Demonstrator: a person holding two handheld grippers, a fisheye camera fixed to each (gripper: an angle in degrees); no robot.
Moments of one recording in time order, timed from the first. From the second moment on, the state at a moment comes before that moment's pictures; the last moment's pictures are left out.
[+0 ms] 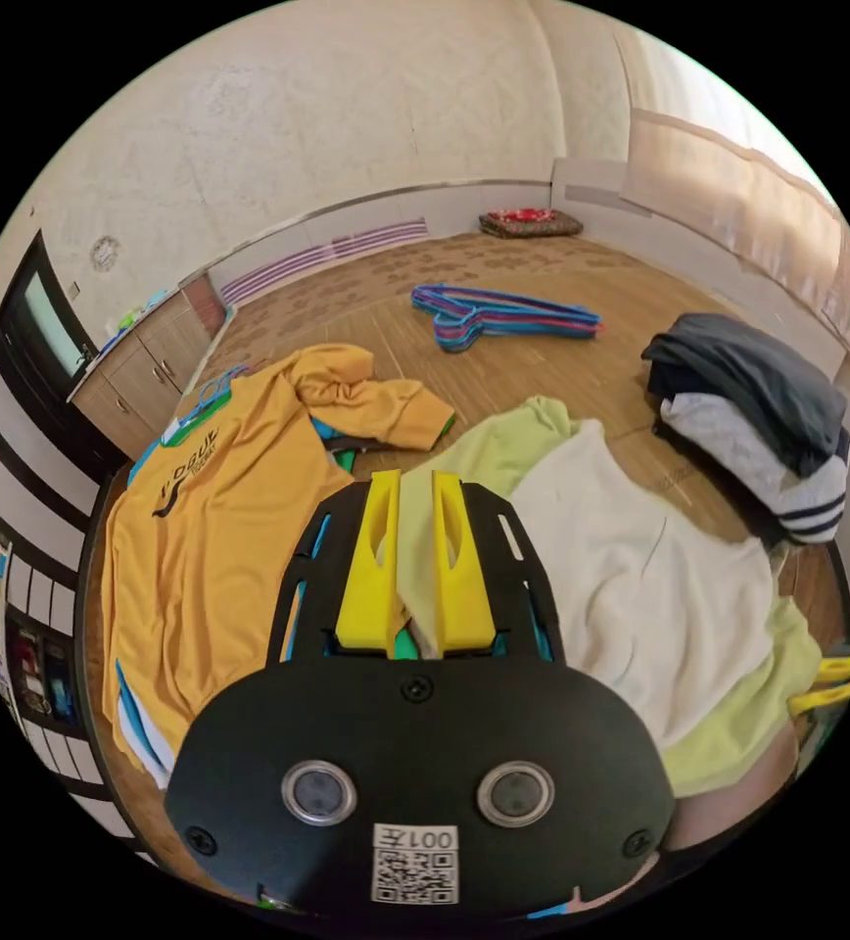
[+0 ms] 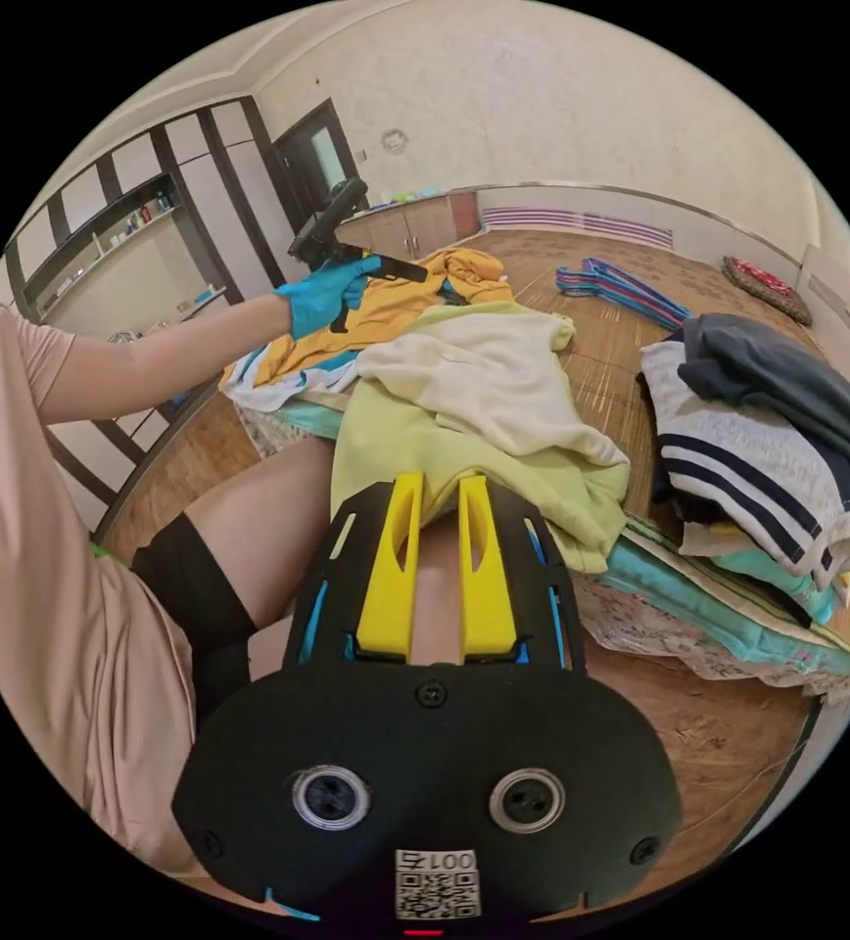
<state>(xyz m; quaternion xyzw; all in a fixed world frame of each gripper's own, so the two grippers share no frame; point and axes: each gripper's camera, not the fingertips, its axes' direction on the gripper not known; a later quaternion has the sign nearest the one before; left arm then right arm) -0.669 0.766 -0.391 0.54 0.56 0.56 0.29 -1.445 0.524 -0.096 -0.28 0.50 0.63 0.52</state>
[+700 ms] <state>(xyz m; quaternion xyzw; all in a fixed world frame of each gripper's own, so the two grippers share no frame) -0.696 0.764 -0.212 0.47 0.54 0.67 0.20 -1.444 0.569 -0.071 -0.53 0.49 0.52 0.46</state>
